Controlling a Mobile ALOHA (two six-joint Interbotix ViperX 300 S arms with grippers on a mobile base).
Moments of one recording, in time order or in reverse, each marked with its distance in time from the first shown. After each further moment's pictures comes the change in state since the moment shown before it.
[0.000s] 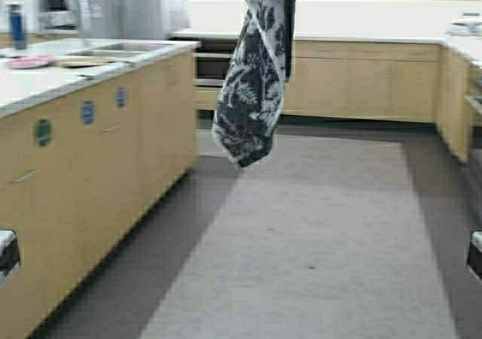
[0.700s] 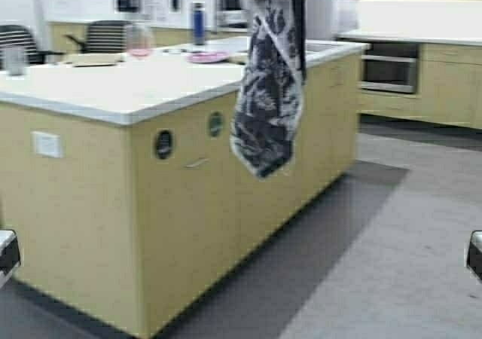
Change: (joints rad) left arm 0.000 0.038 -0.002 0.000 -0.038 0.012; right arm -0.002 0.009 0.011 0.002 -0.003 -0.003
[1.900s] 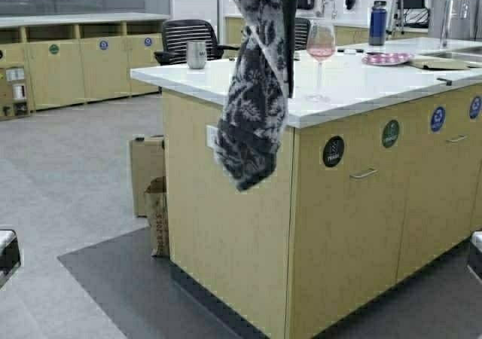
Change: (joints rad) left arm 0.000 0.172 -0.034 0.035 -0.074 -0.014; right arm 0.002 0.021 0.005 0.011 0.000 -0.002
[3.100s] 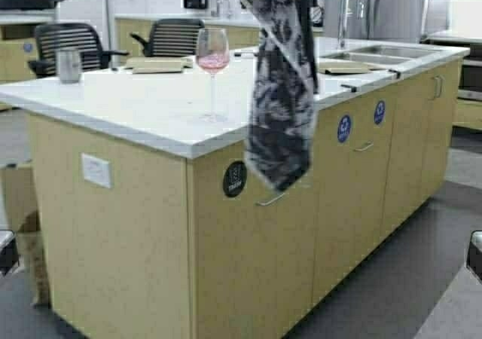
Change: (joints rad) left arm -0.130 0.634 -0.167 0.008 -0.291 -0.002; right arm -0.005 0.003 -0.002 0.002 -0.008 0.003
